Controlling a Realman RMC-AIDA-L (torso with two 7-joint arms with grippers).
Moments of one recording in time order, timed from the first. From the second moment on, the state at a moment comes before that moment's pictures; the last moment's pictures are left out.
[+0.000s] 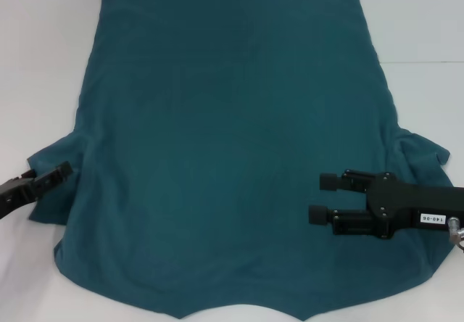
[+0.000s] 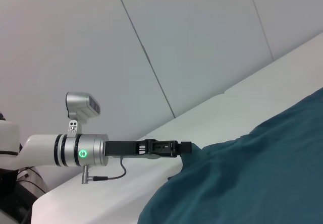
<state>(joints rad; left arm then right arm) -0.38 -2.16 0.29 0.62 1.99 1.13 -1.59 0.52 2.06 -0.67 -0.56 -1.99 -1.65 1.44</state>
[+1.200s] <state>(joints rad) -0.37 -2.16 0.29 0.63 2.05 1.18 -1.60 0.53 2.06 -0.66 -0.55 -1.99 -1.65 1.44</state>
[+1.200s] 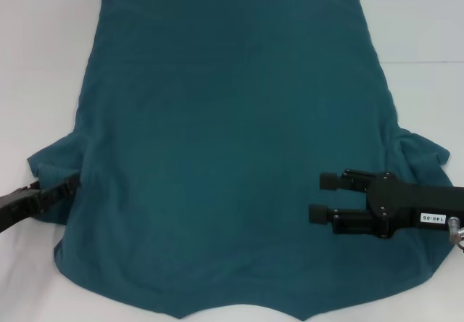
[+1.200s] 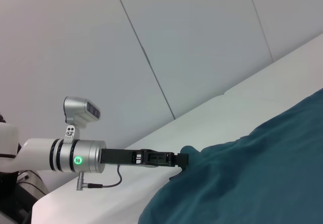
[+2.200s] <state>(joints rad) -0.38 -2.16 0.29 0.65 2.06 1.16 -1.63 0.52 2.06 -0.65 -0.55 -1.99 -1.65 1.44</state>
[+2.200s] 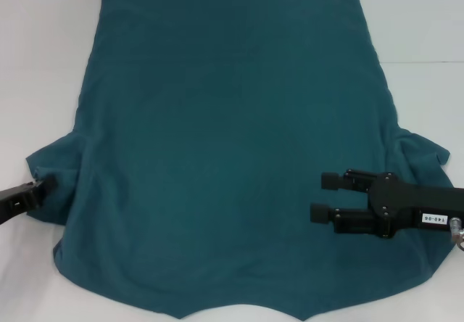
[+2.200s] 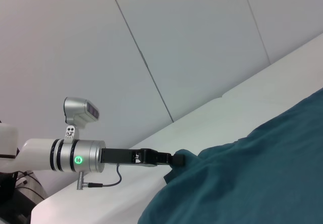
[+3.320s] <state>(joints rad) -0.45 -2.10 0.30 0.73 2.13 1.03 -1.64 0.53 2.07 -0.64 -0.55 -1.99 -1.65 1.45</state>
